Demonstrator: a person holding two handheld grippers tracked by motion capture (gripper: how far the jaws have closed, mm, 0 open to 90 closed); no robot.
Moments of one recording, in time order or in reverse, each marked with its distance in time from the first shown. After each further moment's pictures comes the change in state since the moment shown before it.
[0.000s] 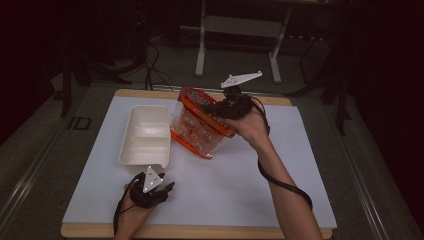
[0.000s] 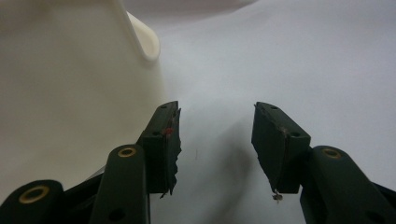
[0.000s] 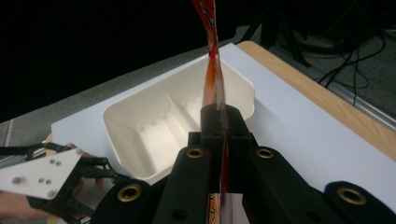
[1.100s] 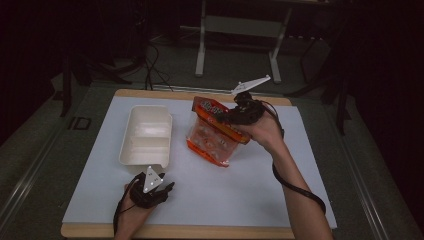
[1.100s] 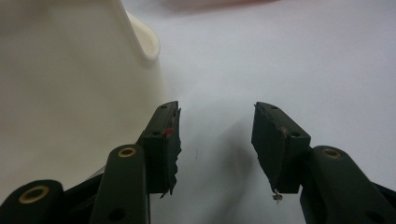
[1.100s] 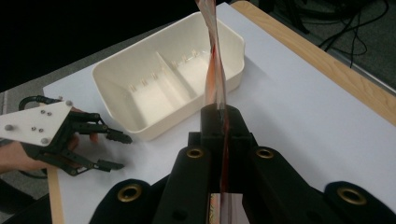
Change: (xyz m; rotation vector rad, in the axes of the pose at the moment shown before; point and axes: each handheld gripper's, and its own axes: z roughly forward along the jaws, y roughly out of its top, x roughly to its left) left arm 0.000 0.000 0.000 0.001 0.002 0.008; right arm -0.012 -0.020 -0.018 0.127 -0.016 0.001
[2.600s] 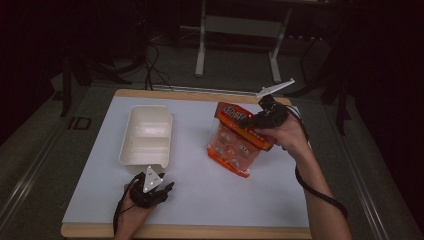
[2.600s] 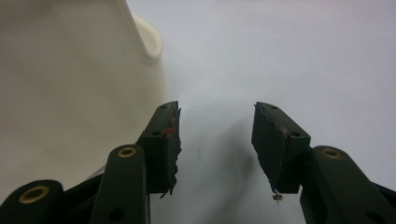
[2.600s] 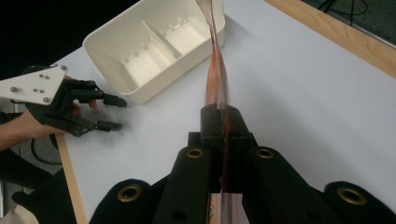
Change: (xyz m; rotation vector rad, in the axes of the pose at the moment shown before) left arm 0.000 0.000 0.000 0.003 0.005 -0.006; right arm -0.028 -0.034 -0.043 0.075 0.005 0.099
